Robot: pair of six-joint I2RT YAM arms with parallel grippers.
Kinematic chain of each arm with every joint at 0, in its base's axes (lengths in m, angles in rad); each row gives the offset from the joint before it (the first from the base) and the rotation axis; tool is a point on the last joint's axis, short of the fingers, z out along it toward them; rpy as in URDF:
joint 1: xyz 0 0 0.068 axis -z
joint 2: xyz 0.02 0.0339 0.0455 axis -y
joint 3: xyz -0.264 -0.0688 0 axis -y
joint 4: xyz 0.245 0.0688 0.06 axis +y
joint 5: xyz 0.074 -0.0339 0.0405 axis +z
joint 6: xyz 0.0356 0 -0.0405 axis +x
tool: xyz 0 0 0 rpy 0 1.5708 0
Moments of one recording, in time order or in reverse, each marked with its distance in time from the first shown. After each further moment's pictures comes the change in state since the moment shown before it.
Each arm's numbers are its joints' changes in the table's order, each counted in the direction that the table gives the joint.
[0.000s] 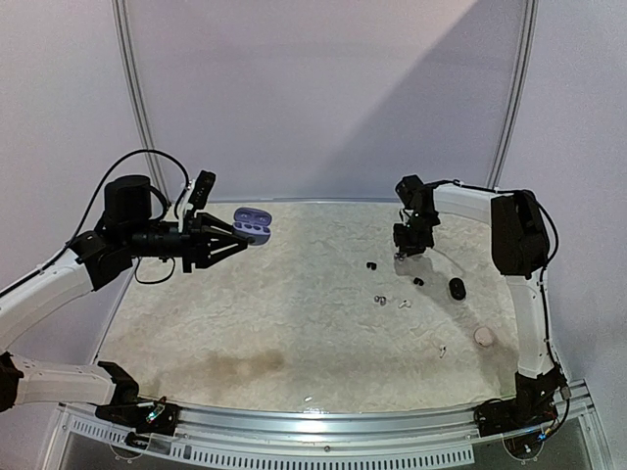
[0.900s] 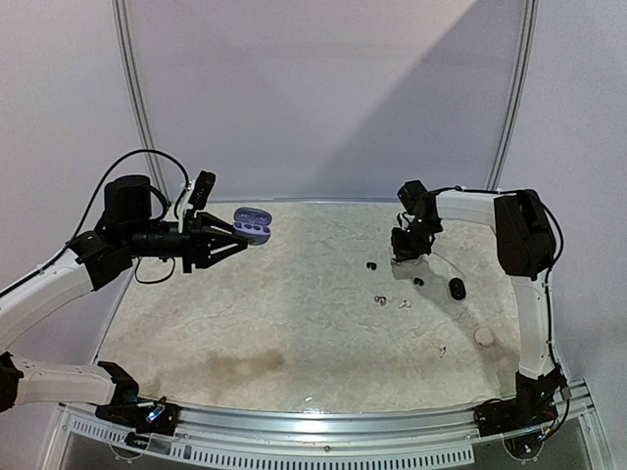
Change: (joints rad) left arm 0.000 0.000 0.000 -0.001 0.003 0.031; right arm -0.006 0.052 -0.132 -0.119 0.123 0.033
